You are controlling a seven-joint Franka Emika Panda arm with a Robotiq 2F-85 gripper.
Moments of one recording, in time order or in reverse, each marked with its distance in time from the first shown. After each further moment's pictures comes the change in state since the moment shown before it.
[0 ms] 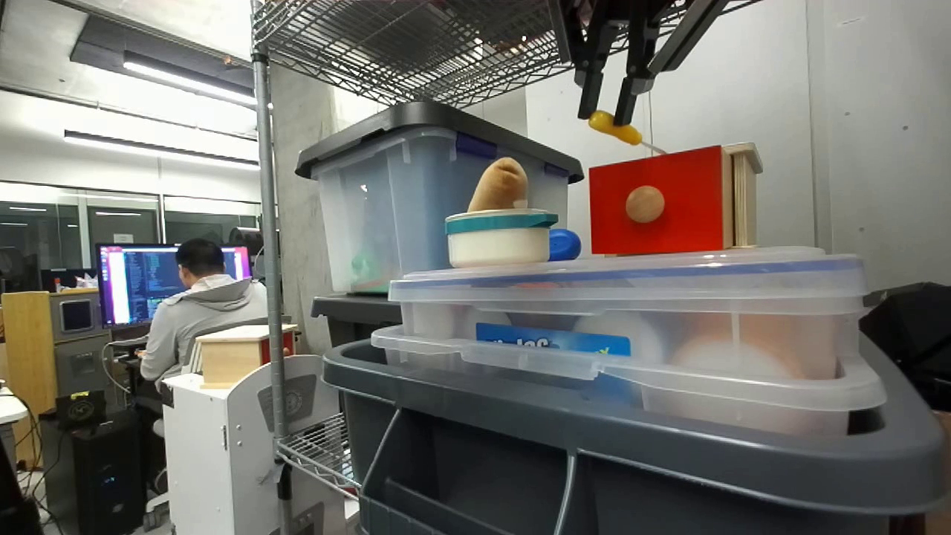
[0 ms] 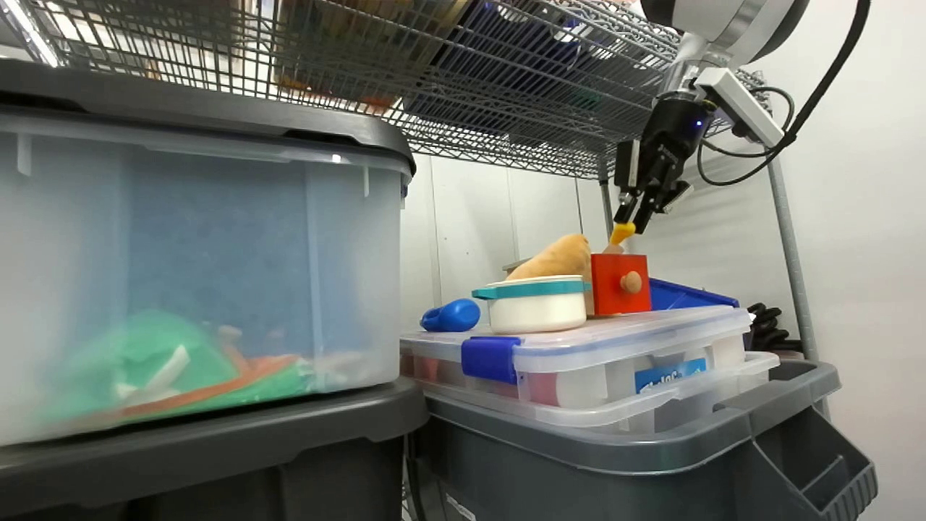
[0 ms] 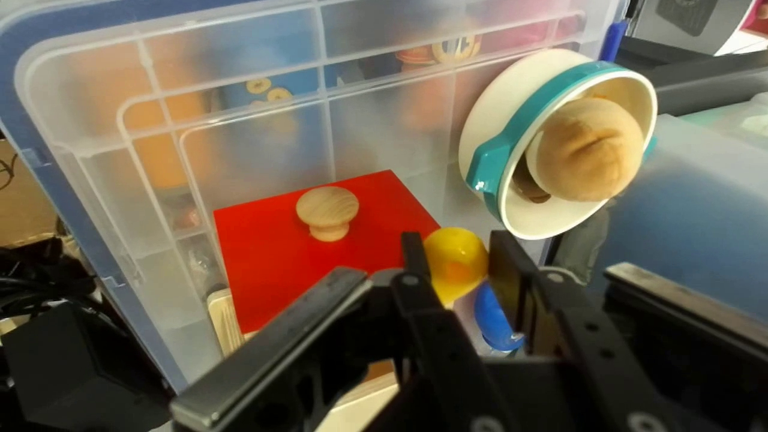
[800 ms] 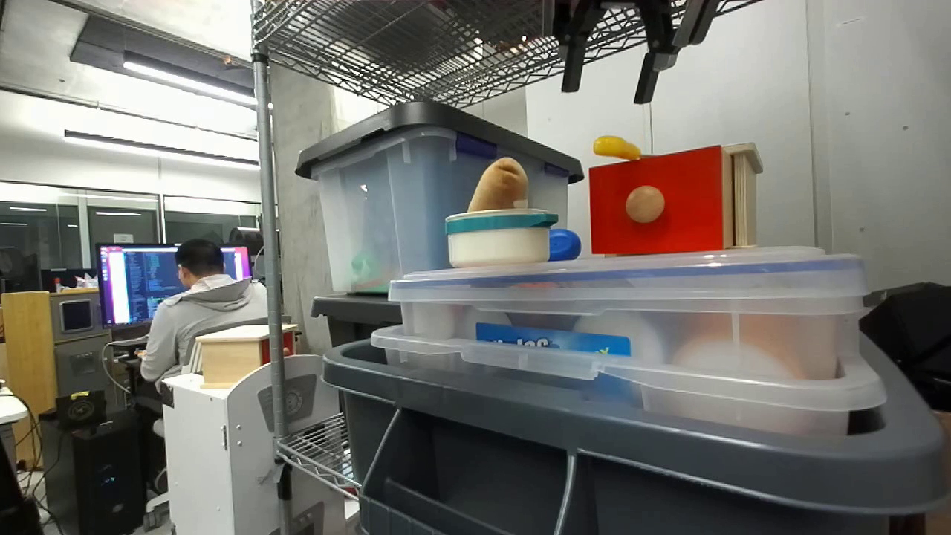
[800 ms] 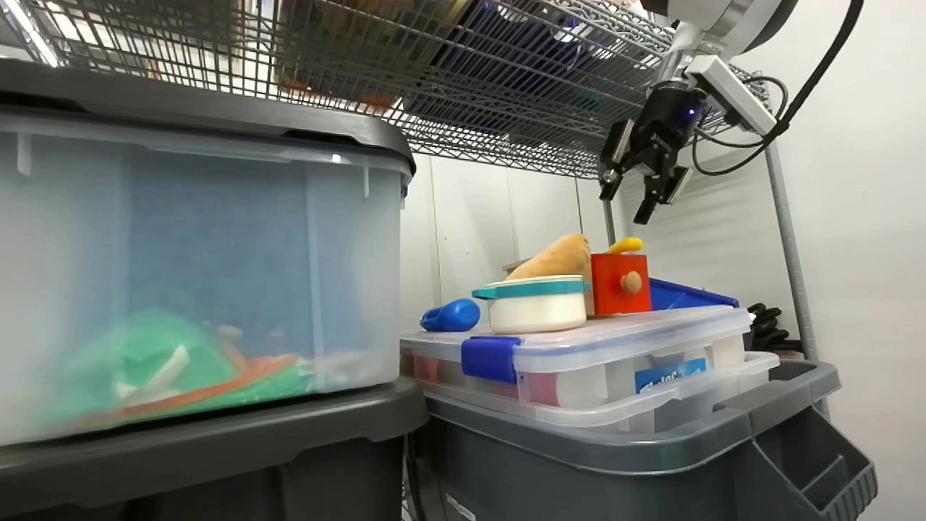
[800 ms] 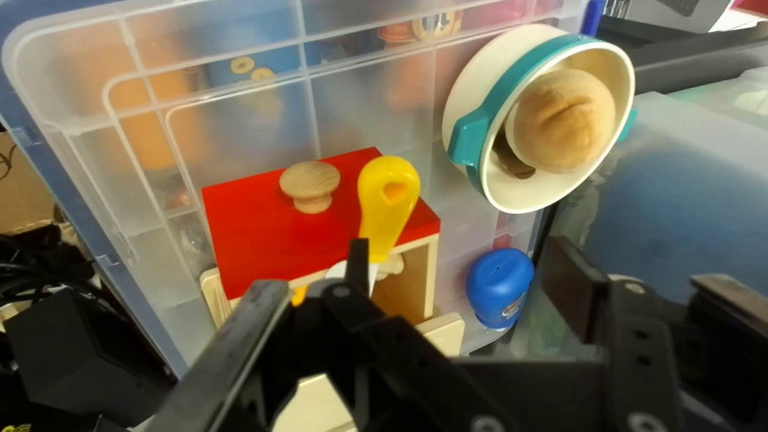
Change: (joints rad) arm 0.000 0.003 0.004 0.043 0.000 -0.021 0.048
